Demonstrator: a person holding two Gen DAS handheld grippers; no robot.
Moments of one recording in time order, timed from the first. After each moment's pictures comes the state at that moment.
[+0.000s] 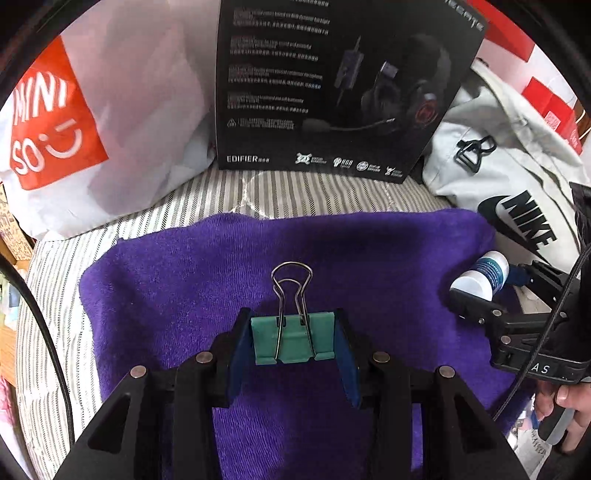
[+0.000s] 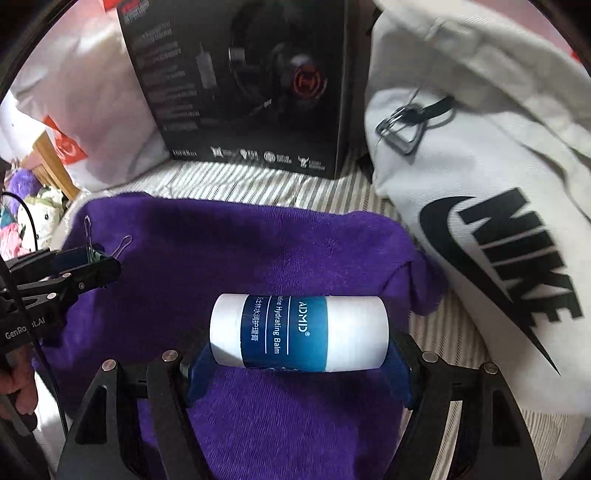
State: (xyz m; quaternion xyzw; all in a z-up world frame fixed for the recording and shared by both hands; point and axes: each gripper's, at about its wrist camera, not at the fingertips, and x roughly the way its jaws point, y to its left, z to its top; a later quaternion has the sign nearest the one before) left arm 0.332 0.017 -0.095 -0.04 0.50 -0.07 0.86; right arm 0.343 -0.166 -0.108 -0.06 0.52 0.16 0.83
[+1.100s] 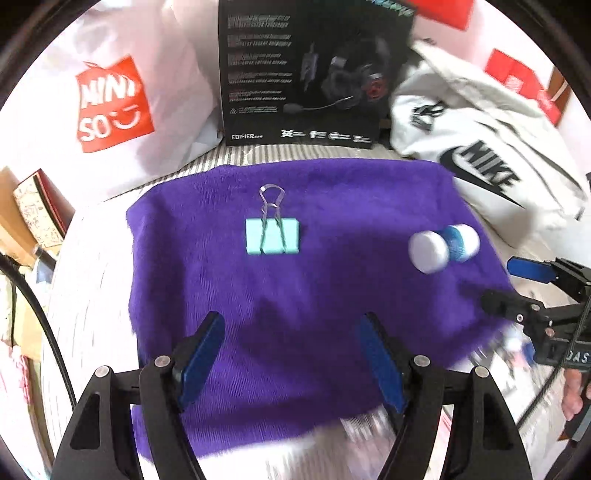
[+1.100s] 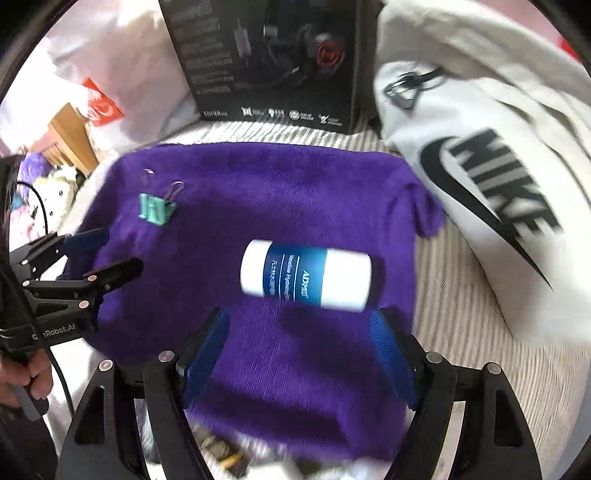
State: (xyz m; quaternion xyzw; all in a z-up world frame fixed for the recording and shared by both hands) left arm 0.228 0.006 -0.070 -0.01 0.50 -0.05 0.86; right arm 0.278 -0.182 -0.074 -0.05 0.55 0.17 0.82
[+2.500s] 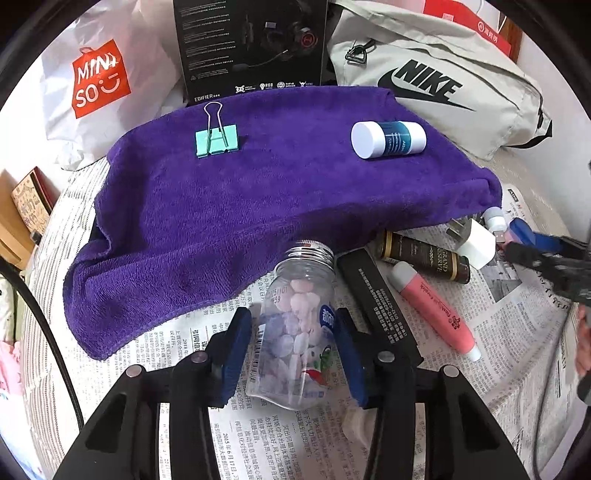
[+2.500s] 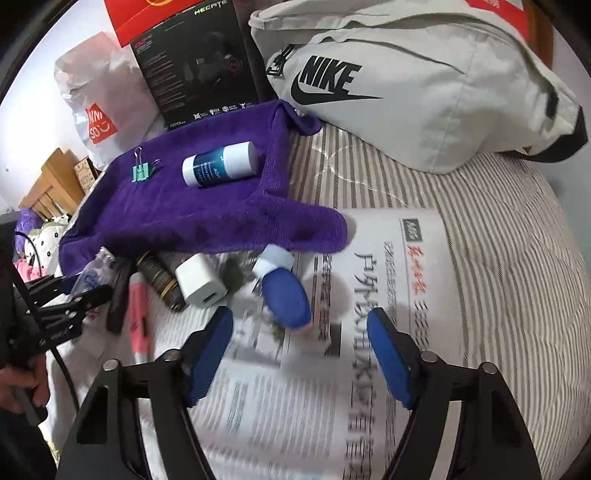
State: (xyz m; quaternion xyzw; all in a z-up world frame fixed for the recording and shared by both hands) left arm 0.136 -0.031 -0.114 0.05 0.50 -0.08 0.86; right arm 0.149 -0.293 -0.103 0.03 0.51 0.11 0.85
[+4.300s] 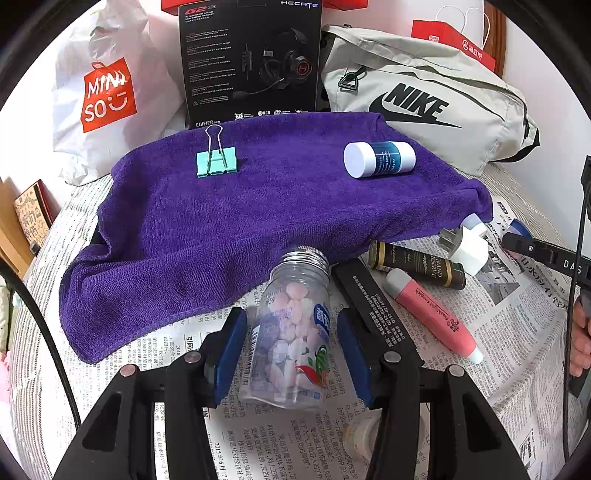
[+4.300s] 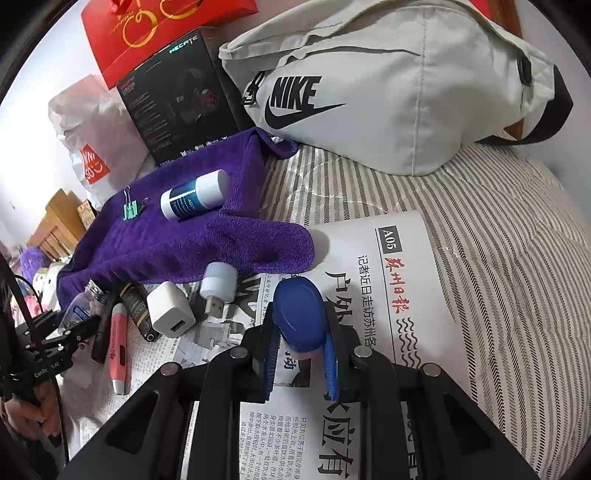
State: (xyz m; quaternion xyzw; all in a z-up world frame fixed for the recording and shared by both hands) left arm 0.124 -0.030 -0.119 0.04 0.44 -0.08 0.89; right arm 0.146 -0.324 -0.117 0.10 0.45 0.10 0.88
